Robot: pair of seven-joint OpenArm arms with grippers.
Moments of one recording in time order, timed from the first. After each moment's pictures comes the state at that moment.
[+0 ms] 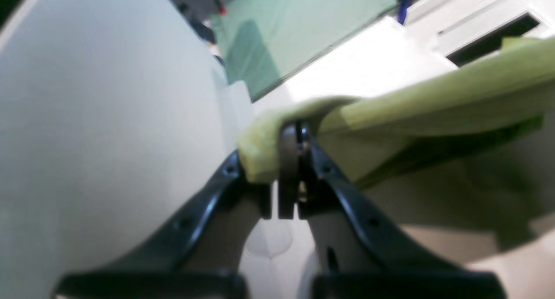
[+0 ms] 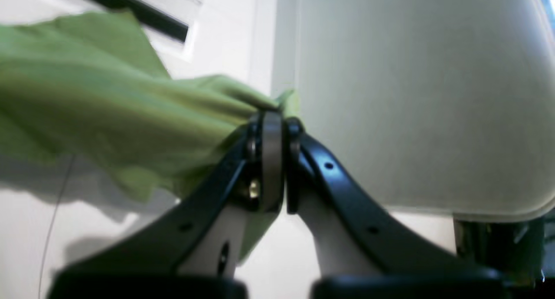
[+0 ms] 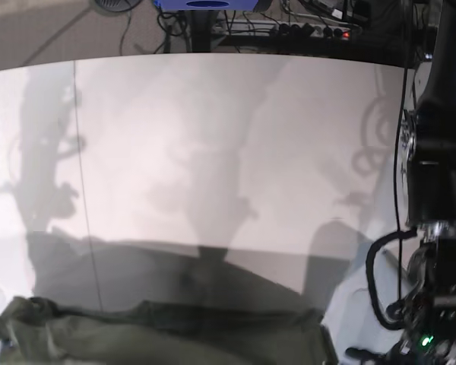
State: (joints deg) left arm -40.5 -21.4 8.7 85.0 -6.7 -21.6 44.4; right arm 39.1 24.0 2.6 85.1 -7.5 28.0 -61.7
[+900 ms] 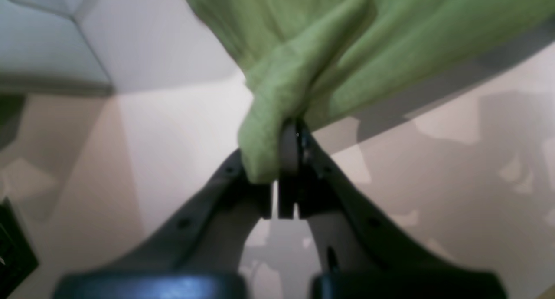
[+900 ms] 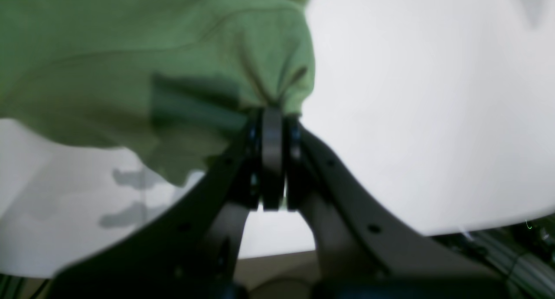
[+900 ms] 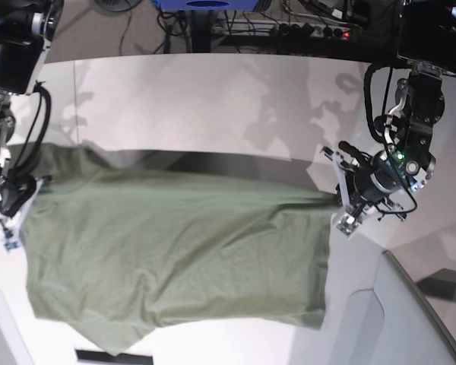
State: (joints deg) left arm -0.6 -27.4 7.8 93.0 -6.8 -23.5 47.7; right arm 8.3 11.0 18.2 89.0 -6.9 27.8 -72.7
